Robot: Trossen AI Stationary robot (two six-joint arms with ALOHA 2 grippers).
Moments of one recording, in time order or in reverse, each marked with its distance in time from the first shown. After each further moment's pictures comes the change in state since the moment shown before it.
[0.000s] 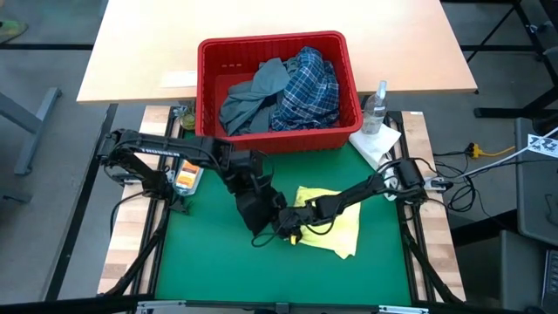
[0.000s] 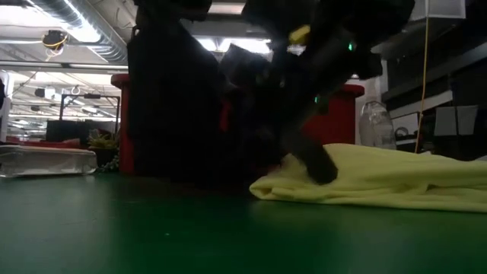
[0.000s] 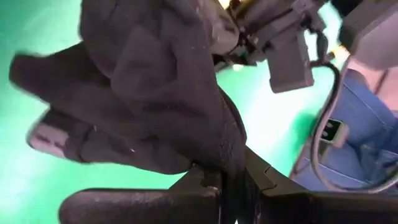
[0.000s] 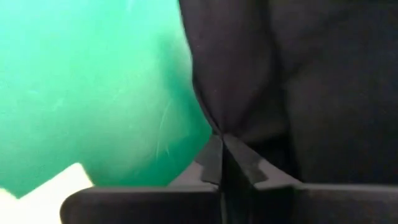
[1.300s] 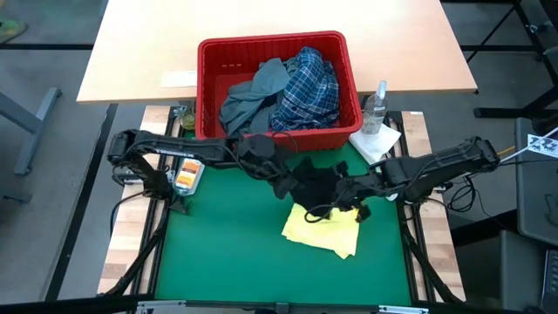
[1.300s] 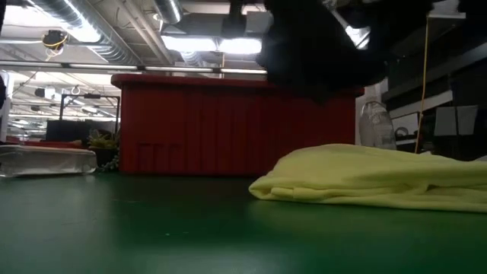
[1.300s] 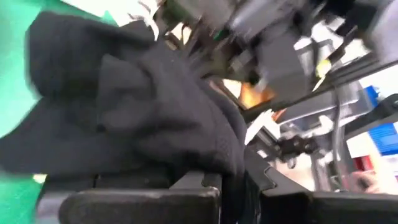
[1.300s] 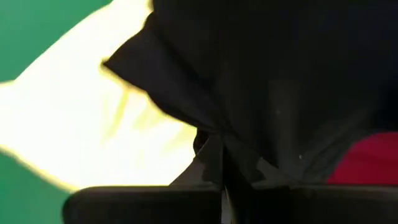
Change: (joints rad) left arm 0.030 0.101 0.002 0.808 -0.058 -0.130; right arm 0.002 -0.743 0.004 -1.096 -0.032 0.185
